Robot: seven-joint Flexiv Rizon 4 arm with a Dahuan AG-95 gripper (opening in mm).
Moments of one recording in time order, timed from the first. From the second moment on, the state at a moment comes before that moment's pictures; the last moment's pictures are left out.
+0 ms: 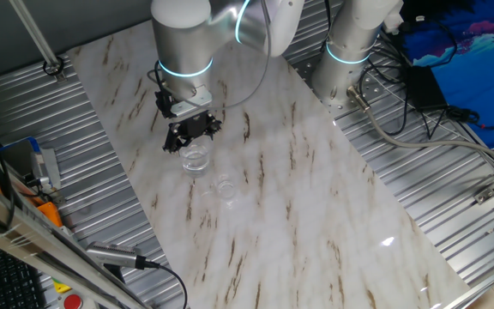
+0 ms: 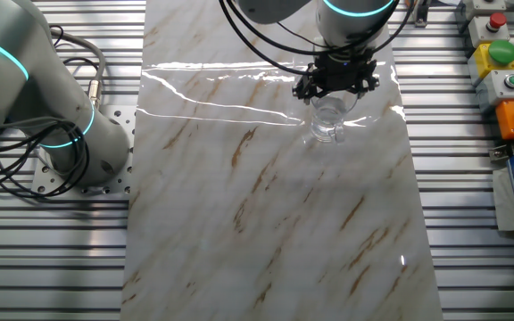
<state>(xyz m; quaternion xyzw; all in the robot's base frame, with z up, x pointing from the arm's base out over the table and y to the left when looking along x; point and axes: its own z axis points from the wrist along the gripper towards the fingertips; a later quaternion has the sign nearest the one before) 0.510 0.067 0.106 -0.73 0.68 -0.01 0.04</state>
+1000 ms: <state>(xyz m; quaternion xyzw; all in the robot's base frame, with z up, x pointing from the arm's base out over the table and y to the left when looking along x) 0.510 0.067 0.108 -0.72 0.70 -0.01 0.04</state>
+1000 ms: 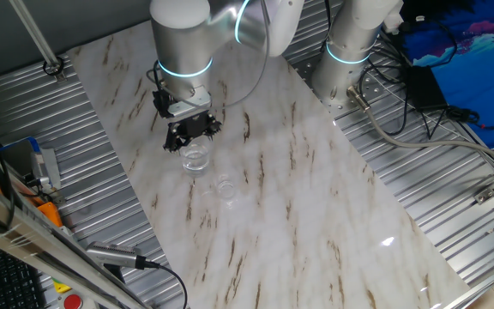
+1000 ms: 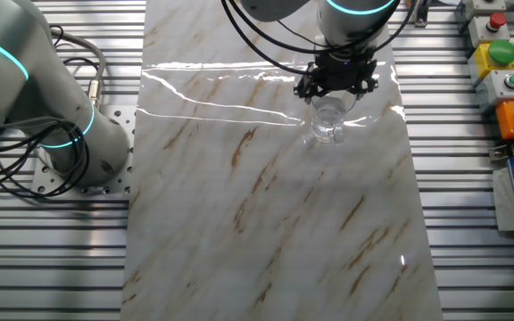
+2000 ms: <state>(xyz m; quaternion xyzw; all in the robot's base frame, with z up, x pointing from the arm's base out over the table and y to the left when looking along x) 0.513 0.072 0.121 -0.70 0.71 -0.01 0.03</state>
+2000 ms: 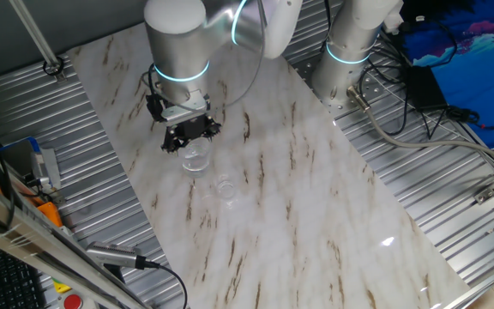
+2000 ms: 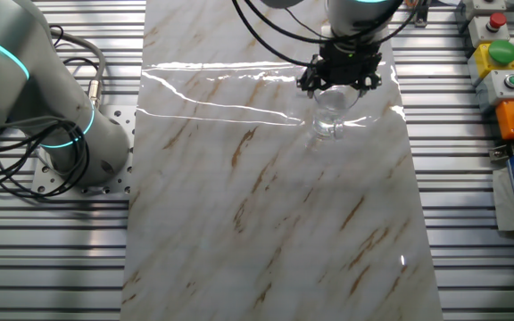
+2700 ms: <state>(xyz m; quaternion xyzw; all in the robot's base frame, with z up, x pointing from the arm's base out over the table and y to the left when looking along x) 0.524 0.032 0.169 -0.72 0.70 0.01 0.01</state>
